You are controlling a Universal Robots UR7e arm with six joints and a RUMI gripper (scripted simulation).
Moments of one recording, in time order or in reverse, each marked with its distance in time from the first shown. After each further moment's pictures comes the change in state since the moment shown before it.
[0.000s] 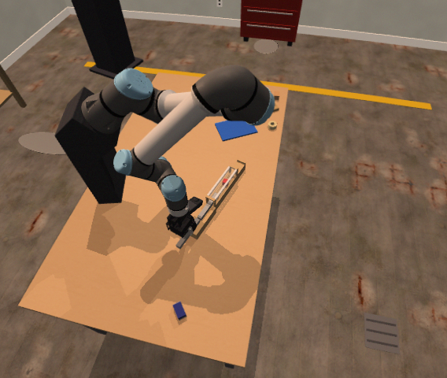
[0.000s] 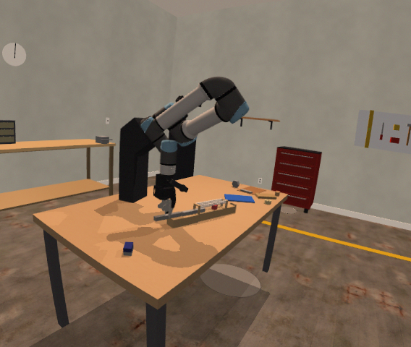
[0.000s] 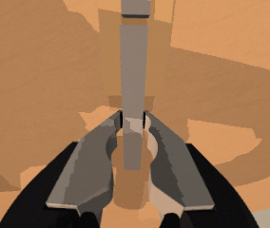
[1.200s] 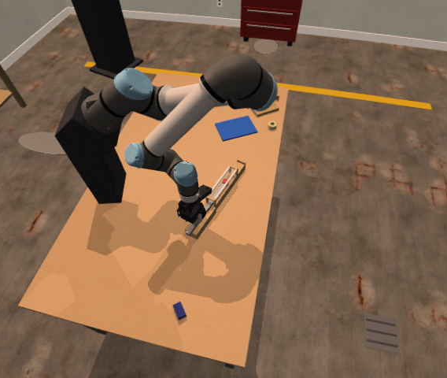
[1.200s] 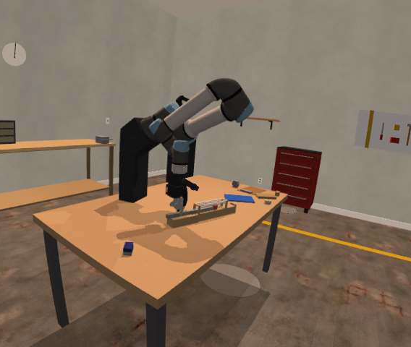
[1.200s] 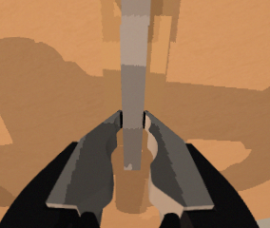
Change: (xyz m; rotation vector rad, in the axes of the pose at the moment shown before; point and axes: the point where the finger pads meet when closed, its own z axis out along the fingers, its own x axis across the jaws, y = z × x) arm 0.000 -0.068 0.000 0.001 0.000 0.000
